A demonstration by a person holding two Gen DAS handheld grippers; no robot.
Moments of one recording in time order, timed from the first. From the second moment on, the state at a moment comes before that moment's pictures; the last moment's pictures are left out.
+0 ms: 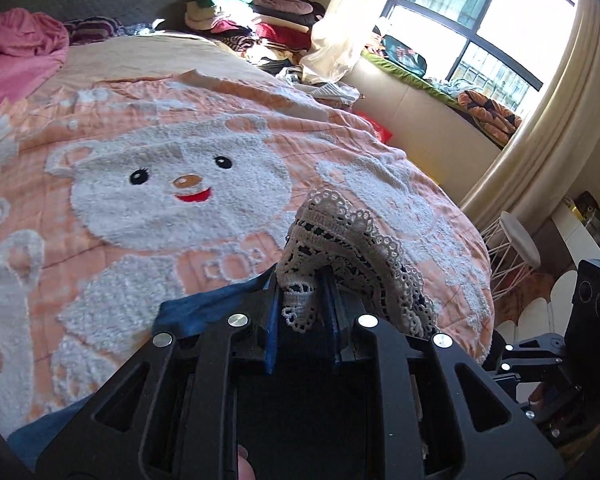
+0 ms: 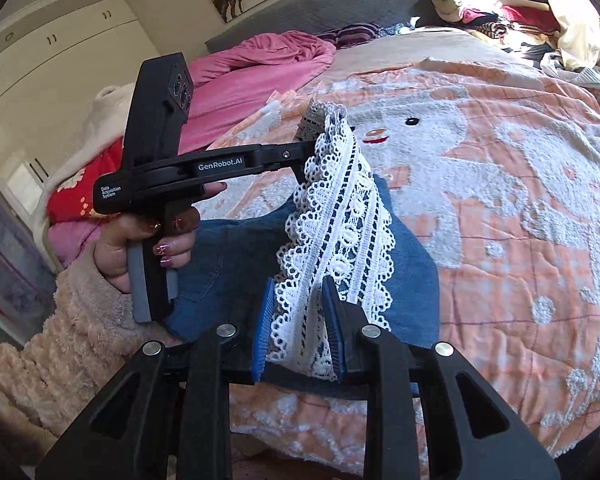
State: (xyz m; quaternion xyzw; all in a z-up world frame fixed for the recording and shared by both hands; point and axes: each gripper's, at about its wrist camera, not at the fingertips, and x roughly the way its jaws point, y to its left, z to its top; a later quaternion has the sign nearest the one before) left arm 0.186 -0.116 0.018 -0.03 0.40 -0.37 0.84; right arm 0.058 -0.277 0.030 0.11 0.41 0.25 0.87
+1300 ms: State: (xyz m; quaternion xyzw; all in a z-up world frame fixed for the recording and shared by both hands) left arm 0.195 -0.093 -0.013 -0.14 0.52 -0.29 0.79; right arm 0.050 -0.200 -0.054 -0.27 0.39 0.18 0.86
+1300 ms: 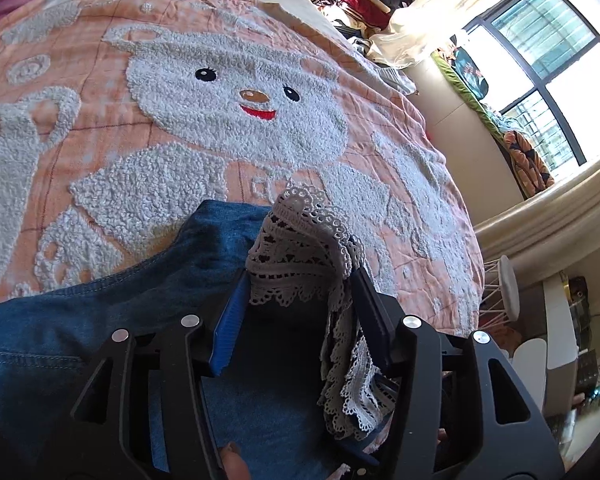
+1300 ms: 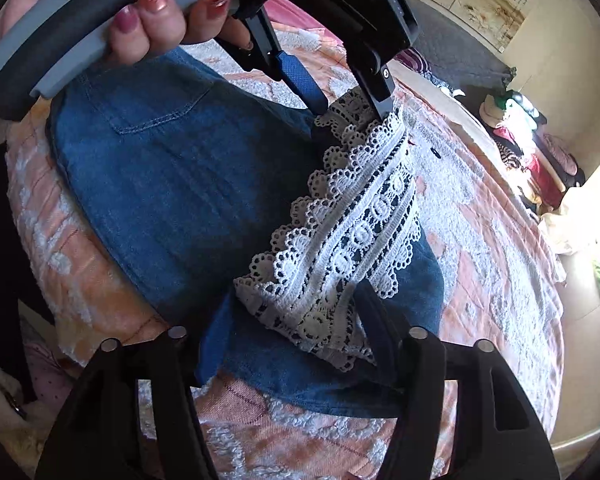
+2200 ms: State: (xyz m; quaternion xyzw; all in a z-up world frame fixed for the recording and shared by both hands) left arm 0.204 -0.138 -0.004 -0.14 0.55 -0.23 0.79; right arm 0.073 -0.281 -0.023 -0.02 0.42 0.26 0.87
